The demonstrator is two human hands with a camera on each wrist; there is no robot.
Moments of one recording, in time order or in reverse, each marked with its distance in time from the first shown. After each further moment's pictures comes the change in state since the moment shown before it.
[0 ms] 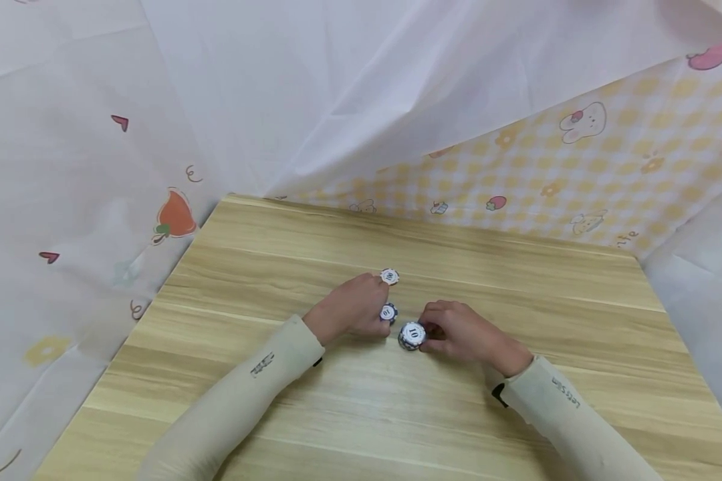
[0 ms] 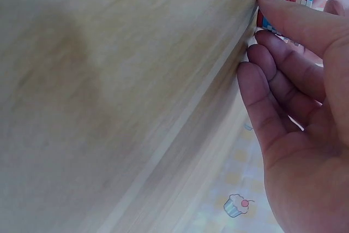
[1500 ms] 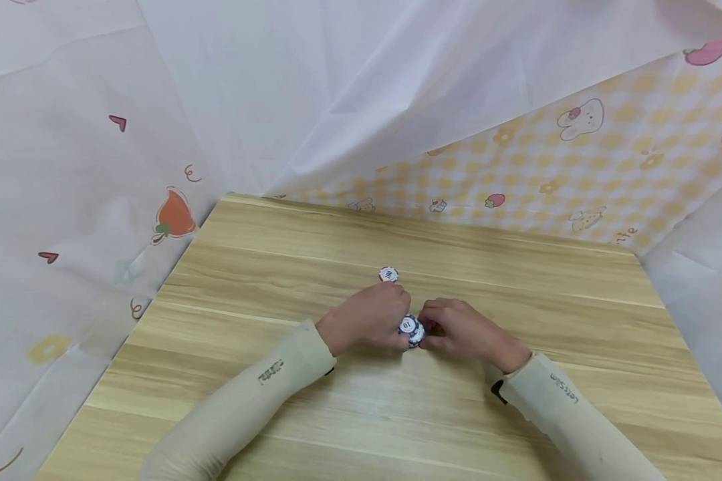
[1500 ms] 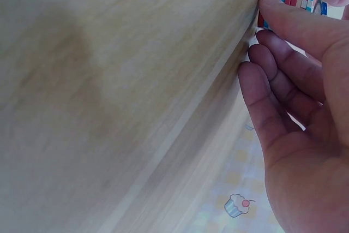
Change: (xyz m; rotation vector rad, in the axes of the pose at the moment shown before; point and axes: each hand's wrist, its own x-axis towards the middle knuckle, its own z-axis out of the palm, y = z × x) left_hand 0.004 0.037 -0.019 0.067 0.024 0.161; right_hand 0.000 0.004 0.001 0.026 -0.004 0.003
